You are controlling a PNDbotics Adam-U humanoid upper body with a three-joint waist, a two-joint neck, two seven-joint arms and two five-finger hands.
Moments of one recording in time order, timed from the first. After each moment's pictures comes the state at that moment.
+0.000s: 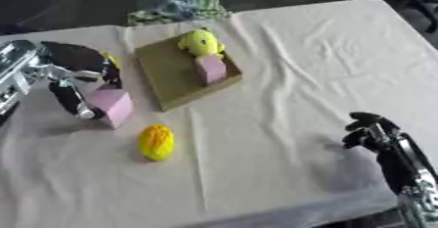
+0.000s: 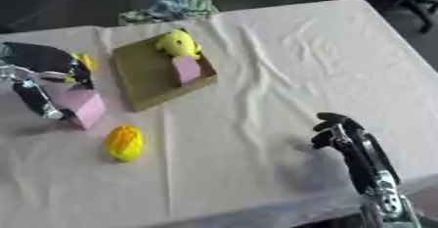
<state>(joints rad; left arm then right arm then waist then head) -0.76 0.78 -0.47 -1.22 -0.78 -0.56 -0.55 -0.07 -0.16 0.02 -1.59 -0.02 -0.14 0.16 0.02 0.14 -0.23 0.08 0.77</state>
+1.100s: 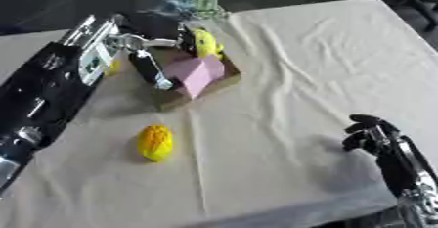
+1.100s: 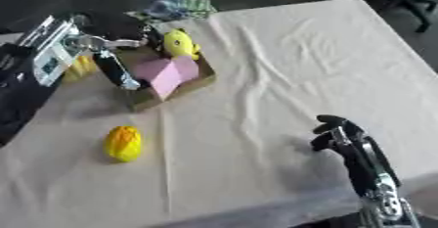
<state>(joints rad) -0.93 0.45 -0.40 -1.10 -0.96 -0.54 -0.55 -0.07 -0.15 0.03 -1.58 -0.02 -0.14 0.17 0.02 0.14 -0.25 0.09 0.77</state>
